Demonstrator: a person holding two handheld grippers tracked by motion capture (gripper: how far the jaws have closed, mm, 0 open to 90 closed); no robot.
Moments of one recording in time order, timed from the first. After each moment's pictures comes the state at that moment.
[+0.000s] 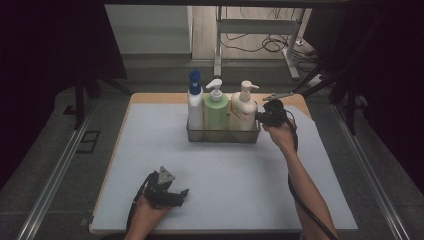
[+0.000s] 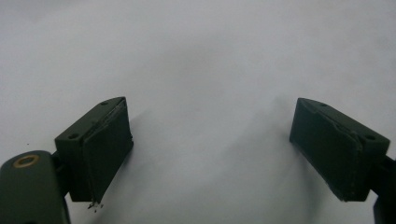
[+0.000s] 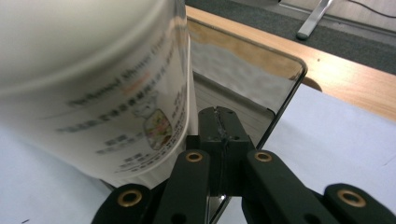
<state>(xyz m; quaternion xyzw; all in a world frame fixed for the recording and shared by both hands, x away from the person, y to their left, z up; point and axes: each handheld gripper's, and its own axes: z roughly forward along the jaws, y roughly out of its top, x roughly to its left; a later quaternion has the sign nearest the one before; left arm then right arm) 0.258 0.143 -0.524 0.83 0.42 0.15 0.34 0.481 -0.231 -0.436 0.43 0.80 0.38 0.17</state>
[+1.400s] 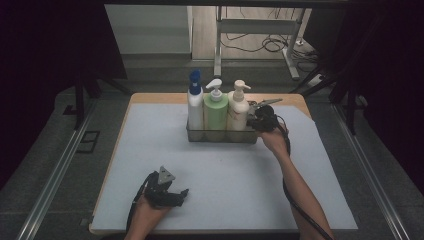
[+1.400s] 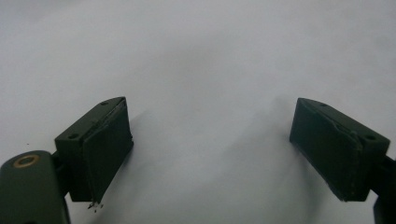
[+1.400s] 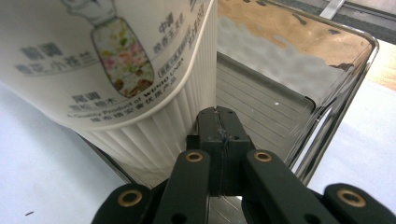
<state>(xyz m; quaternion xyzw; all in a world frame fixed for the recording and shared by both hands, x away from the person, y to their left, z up) 0.258 0.143 -0.524 0.83 0.42 0.15 0.34 0.477 -0.209 -0.457 0.41 0.82 0.37 0.15</state>
